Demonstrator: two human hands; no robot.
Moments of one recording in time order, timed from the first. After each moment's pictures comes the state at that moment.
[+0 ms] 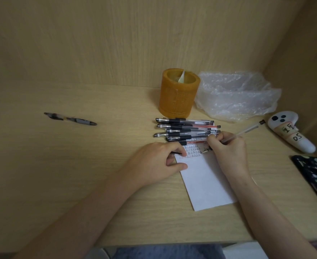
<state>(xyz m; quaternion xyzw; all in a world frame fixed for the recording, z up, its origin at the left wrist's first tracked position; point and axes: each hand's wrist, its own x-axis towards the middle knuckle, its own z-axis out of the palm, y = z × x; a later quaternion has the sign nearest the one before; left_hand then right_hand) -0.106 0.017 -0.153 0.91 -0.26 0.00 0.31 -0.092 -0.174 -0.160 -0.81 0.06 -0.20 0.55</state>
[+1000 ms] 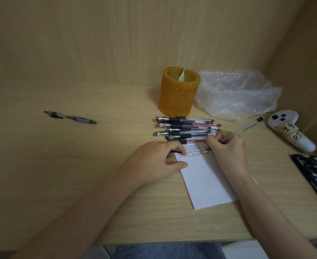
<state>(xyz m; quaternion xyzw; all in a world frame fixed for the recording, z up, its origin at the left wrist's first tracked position) -0.106 0.017 -0.152 0.91 -0.26 -0.01 0.32 -0.093 -0.174 -0.160 -0.83 0.05 -0.20 0.52</state>
